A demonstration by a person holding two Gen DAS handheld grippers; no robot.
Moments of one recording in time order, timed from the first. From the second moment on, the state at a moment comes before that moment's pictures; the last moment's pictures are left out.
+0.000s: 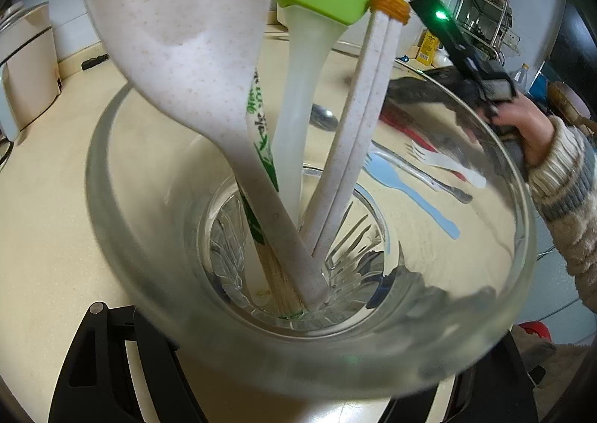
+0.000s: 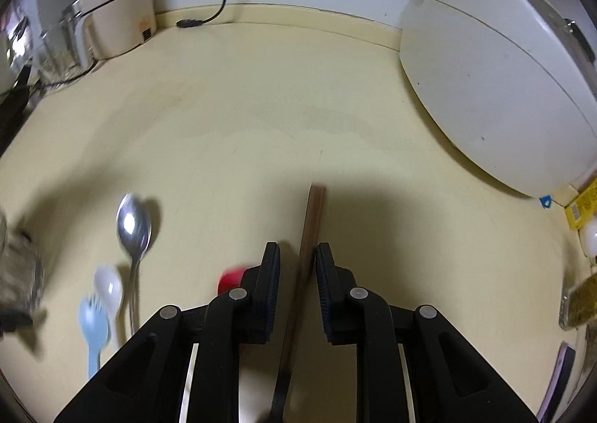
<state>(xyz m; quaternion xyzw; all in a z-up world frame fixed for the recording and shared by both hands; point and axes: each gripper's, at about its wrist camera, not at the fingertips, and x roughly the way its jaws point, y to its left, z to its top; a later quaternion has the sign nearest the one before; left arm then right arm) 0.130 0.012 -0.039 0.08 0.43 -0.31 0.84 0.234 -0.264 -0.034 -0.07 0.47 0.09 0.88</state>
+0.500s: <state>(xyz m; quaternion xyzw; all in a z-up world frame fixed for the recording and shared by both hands) 0.134 0.020 -0.039 0.07 0.43 -0.31 0.84 0.228 -0.277 -0.021 -0.01 0.42 0.09 0.90</state>
